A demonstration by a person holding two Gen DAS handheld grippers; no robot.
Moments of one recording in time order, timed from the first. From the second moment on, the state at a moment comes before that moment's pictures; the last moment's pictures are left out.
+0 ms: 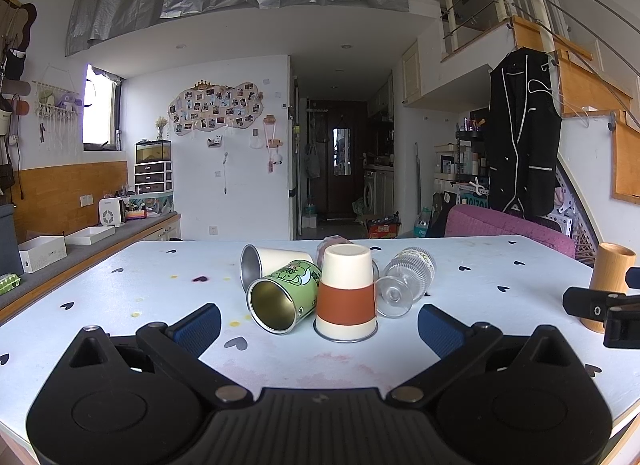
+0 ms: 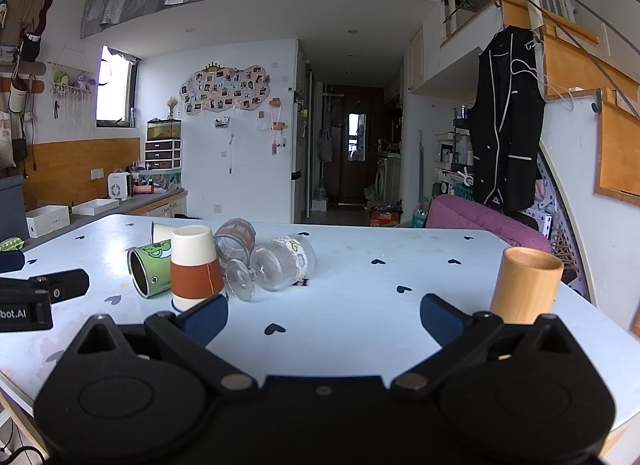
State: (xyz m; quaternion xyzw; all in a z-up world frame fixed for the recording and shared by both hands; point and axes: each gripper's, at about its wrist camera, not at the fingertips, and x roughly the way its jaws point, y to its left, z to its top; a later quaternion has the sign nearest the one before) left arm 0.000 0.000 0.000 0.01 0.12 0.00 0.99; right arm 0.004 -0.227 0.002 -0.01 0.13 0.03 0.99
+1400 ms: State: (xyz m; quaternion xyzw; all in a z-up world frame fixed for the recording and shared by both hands) left arm -0.001 -0.004 -0.001 0.01 0.12 0.00 0.99; right arm 0.003 -0.228 0.000 -0.01 0.13 0.03 0.99
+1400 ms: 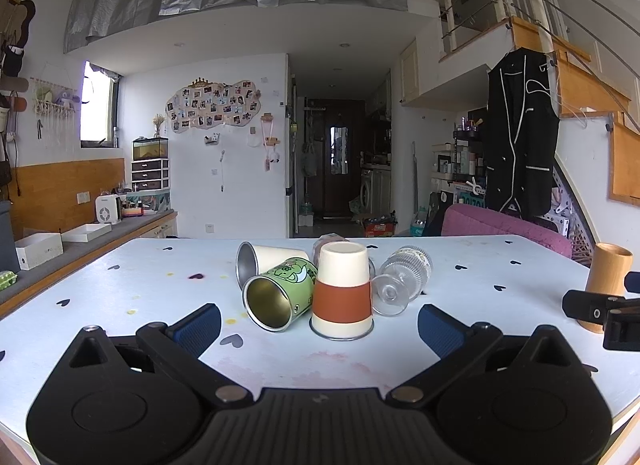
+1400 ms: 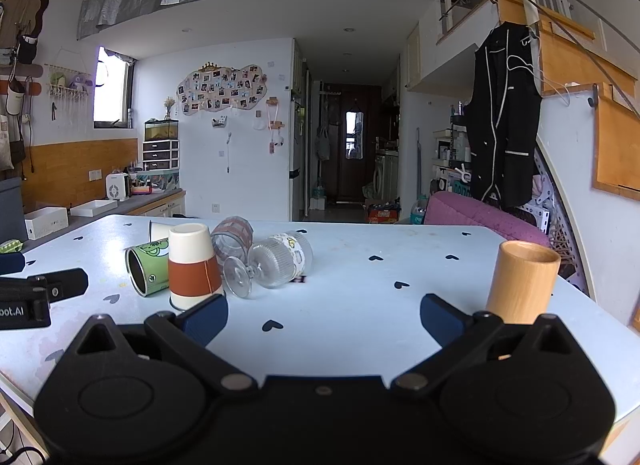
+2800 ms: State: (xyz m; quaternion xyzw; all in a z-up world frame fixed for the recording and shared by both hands) left arm 0.208 -0.018 -0.012 -0.03 0.24 -0.02 0.97; right arm -0.006 -0.241 -0.020 0.01 0.15 0.06 0.99
